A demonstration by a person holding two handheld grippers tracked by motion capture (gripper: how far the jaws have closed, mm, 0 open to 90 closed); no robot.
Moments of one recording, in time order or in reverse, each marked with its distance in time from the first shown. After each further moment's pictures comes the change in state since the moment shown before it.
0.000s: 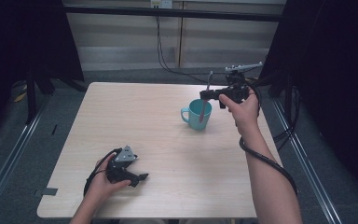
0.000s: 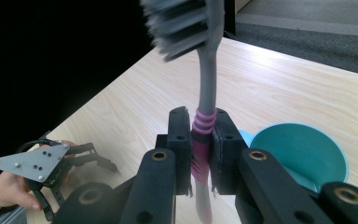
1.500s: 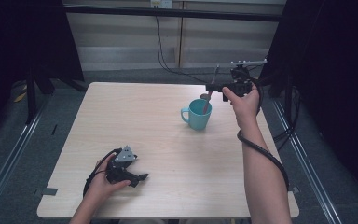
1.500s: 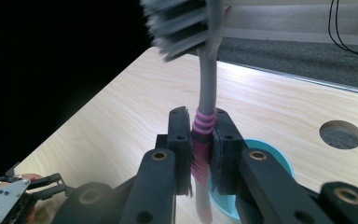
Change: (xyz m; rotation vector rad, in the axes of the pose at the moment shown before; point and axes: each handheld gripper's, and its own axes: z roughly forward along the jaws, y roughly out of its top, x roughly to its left) left arm 0.000 -0.001 0.000 -0.003 -0.005 -0.004; right arm -0.029 0.007 0.002 -0.061 -0.086 0.058
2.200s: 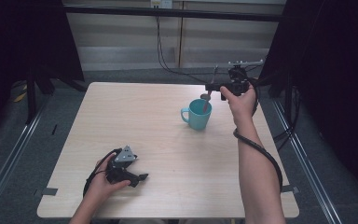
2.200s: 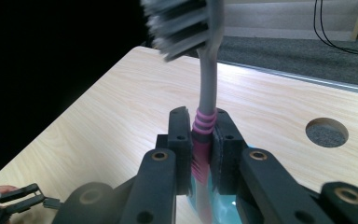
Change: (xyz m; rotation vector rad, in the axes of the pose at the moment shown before) left arm 0.000 0.000 0.000 0.001 0.001 0.001; right arm -0.013 -0.001 0.016 0.005 -0.046 0.021
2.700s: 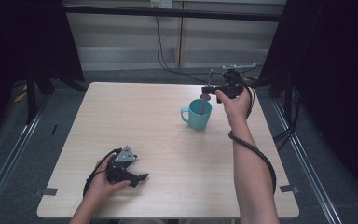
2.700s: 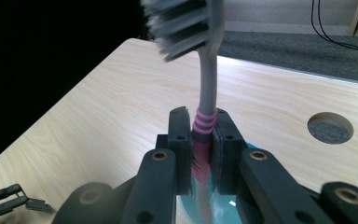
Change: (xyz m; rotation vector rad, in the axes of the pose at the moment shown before) left arm 0.000 0.000 0.000 0.000 0.002 0.002; right arm -0.003 -0.010 0.020 0.021 -0.018 -0.007
